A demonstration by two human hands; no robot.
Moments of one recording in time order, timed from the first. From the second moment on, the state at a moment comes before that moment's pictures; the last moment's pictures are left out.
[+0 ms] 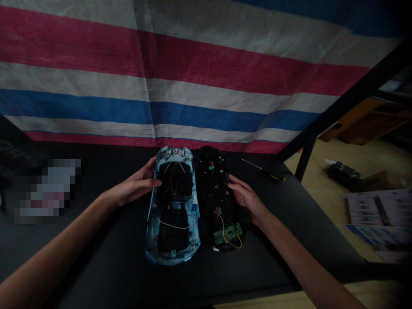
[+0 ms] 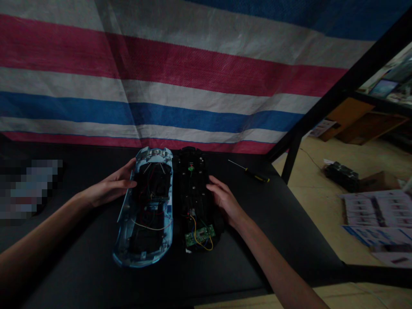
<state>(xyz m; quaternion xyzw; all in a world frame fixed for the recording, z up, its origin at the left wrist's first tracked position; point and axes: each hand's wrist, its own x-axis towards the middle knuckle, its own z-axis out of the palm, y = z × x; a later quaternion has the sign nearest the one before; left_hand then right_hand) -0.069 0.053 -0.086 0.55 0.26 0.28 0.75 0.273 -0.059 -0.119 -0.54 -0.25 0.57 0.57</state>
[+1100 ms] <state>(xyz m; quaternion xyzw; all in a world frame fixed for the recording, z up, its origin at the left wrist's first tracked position) -0.071 0.054 -0.089 0.55 0.26 0.27 0.75 0.271 -0.060 -0.117 -0.53 -0.24 0.57 0.58</state>
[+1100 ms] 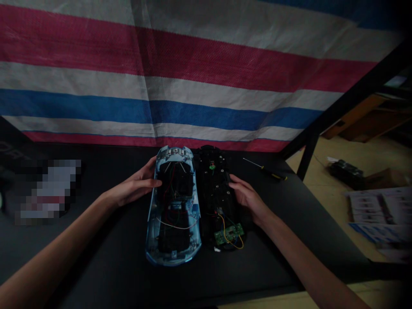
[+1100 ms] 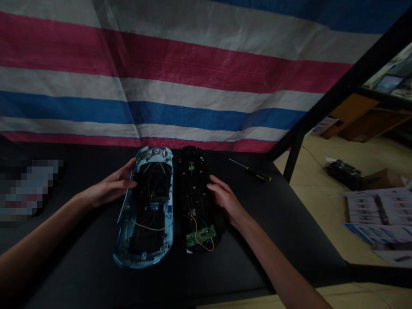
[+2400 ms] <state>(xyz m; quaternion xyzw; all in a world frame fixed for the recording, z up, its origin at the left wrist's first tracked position) -0.071 0.054 -0.089 0.54 0.26 0.27 0.75 0.272 -0.061 -0.117 -0.53 -0.25 0.58 0.57</state>
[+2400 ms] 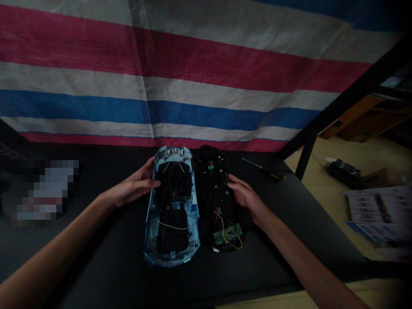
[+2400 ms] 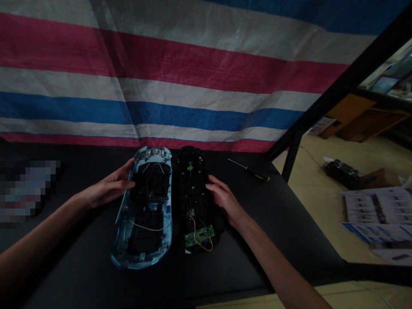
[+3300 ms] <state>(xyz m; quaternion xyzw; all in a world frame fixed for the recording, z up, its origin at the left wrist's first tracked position) -0.067 0.049 -0.082 0.55 0.25 0.28 0.75 0.272 -0.062 -0.110 -0.53 -0.26 0.60 0.54</state>
